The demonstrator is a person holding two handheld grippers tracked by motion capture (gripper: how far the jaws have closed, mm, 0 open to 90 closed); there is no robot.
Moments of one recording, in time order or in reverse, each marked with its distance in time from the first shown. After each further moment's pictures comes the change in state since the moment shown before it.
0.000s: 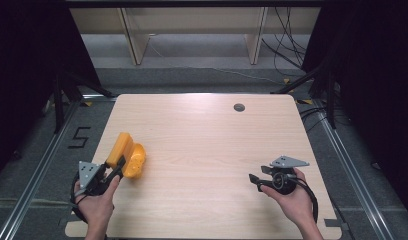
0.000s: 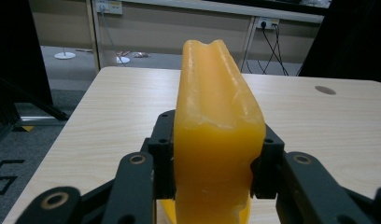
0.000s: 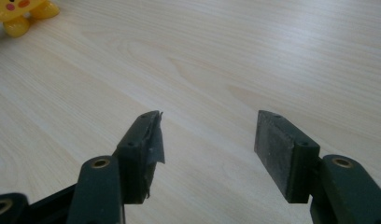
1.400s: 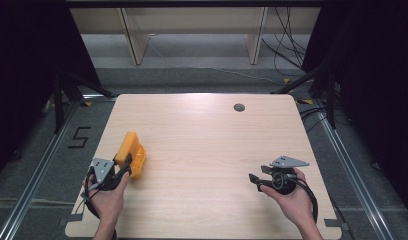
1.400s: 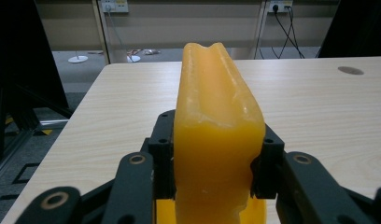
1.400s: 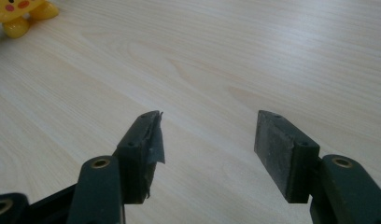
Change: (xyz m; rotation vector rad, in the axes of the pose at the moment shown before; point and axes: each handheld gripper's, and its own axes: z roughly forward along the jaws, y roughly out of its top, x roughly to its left) left arm -0.010 -0.012 0.026 0.019 0.061 0.075; right arm -0.001 0.001 0.000 -0.010 0.003 -0.012
